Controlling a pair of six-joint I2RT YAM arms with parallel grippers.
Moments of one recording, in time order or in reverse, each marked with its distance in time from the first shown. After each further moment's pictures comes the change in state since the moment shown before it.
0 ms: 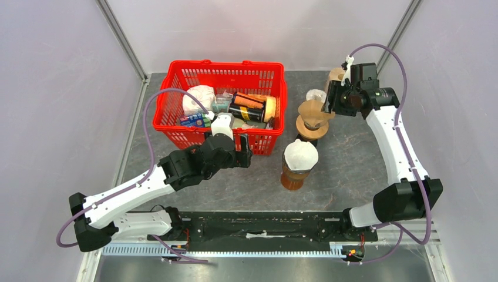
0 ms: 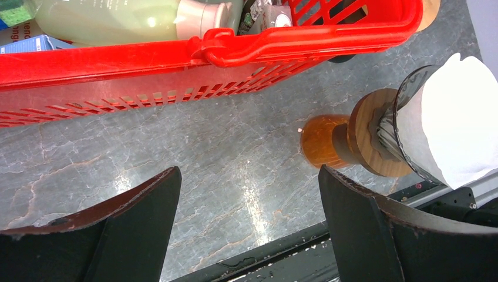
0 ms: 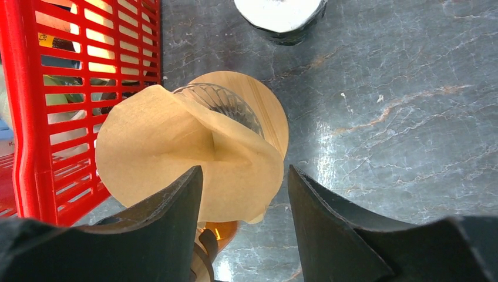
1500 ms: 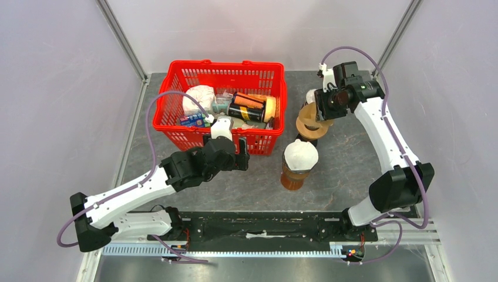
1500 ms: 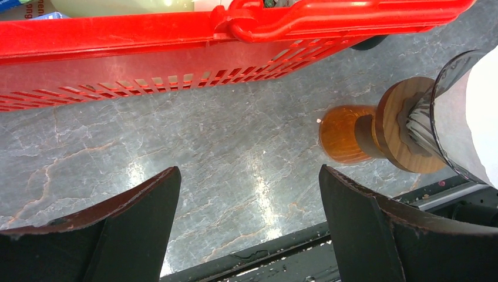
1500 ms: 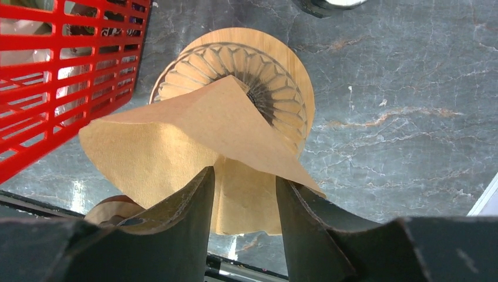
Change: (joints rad) left arm 0.000 -0.010 -0.037 -0.032 -0.014 -0.020; right arm 0.093 0.093 0.066 -0.136 -0.015 -0.259
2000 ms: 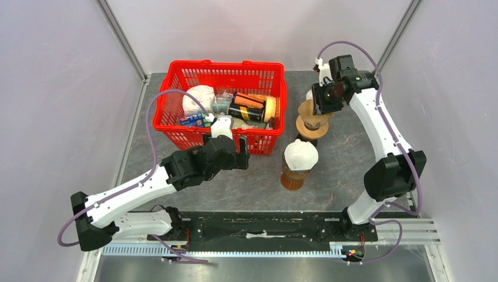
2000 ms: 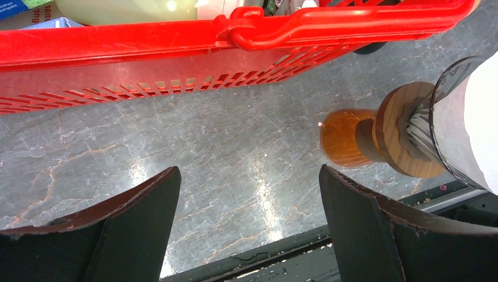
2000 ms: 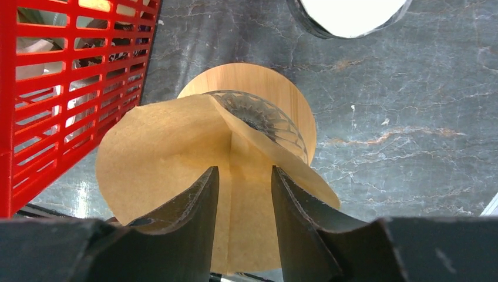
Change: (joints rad) left arm 0.000 0.022 0.023 -0.013 -0.015 0.000; right arm 0.006 0.112 0.120 -0.016 -0.010 0.002
